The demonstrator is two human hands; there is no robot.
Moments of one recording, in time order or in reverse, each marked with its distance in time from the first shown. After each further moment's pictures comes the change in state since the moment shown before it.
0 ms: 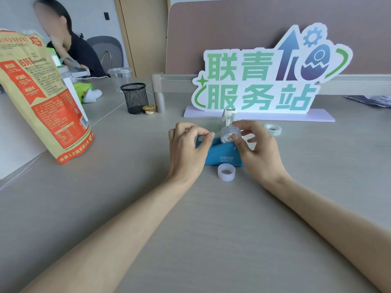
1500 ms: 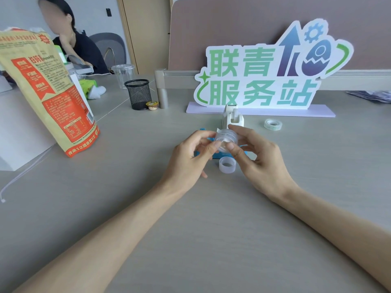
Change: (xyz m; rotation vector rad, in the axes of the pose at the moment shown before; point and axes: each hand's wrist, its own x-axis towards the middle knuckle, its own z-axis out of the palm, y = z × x) left_hand -0.036 0.026 -0.041 -0.441 -0.310 -0.116; right_hand -0.039 -0.025 -0.012 0.080 -0.117 -0.062
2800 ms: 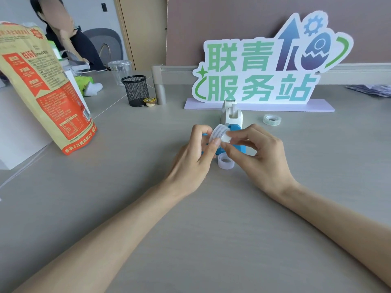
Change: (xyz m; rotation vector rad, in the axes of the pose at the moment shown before) left_hand -0.004 -0.010 0.004 0.312 -0.104 0.095; right_hand -0.002 0.004 0.001 -0.019 0.096 -0.087
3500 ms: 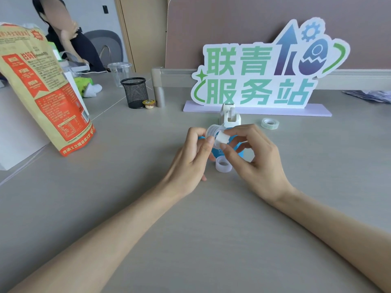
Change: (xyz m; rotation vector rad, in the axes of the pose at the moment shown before) left_hand 0.001 0.003 0.000 -0.191 0.013 -0.039; right_hand 0.001 -0.001 0.000 -0.043 -0.007 -0.156
